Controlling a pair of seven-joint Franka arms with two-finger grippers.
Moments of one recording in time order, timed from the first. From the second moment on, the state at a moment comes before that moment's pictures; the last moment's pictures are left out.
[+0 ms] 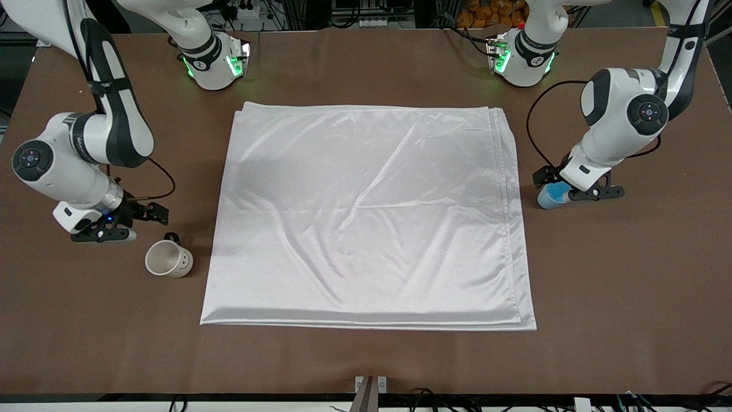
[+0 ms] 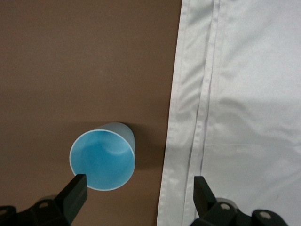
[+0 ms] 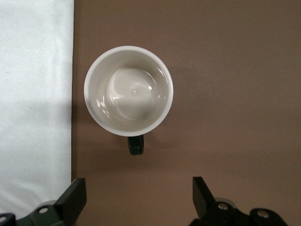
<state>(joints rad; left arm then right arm) -0.08 0.03 -0.01 -2.38 0.00 2.39 -0.15 0.10 0.26 -0.18 -2.09 0.04 2.38 -0.15</state>
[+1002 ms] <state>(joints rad) -0.08 0.19 -0.01 -2.44 0.00 2.59 -0.15 0.10 0.41 -0.17 -2.09 0.04 2.55 -0.15</state>
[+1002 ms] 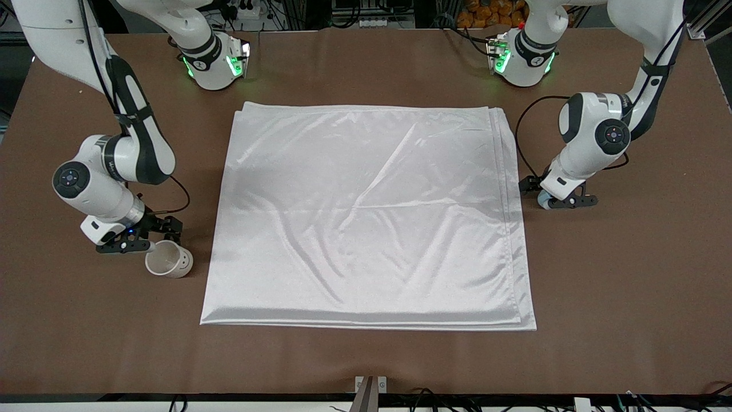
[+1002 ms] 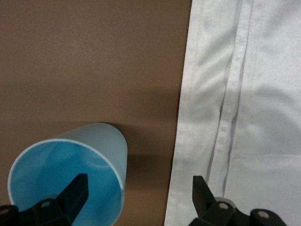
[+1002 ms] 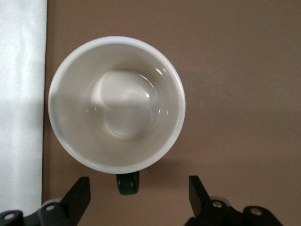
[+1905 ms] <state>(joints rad) -0.06 0.19 0.00 -2.43 0.03 2.60 -0.10 0.11 0.42 -0.14 -2.05 0.04 2.56 -0.15</state>
